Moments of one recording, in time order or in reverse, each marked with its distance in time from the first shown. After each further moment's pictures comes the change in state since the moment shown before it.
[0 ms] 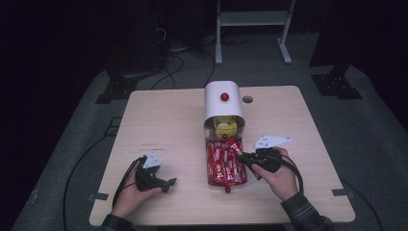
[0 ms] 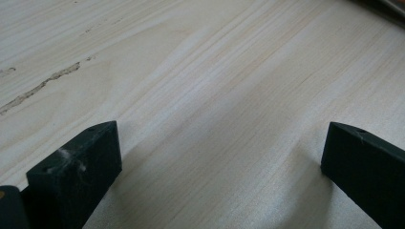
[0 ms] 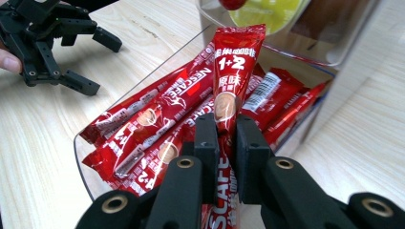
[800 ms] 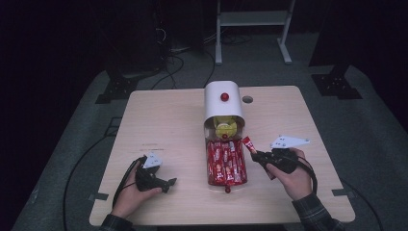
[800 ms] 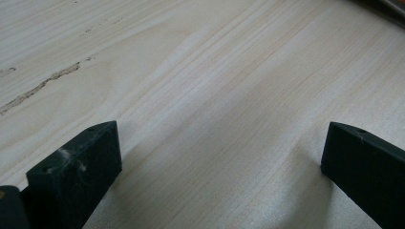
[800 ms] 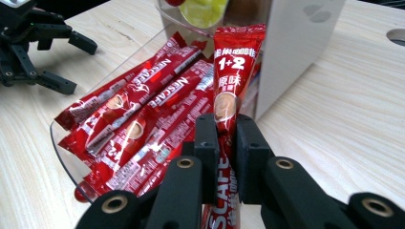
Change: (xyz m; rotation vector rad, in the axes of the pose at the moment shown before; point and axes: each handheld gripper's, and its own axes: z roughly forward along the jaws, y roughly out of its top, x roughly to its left) left arm 0.000 0.000 0.000 0.001 0.000 0.000; right arm -0.019 -0.014 -0.031 -0.025 -0.070 0.037
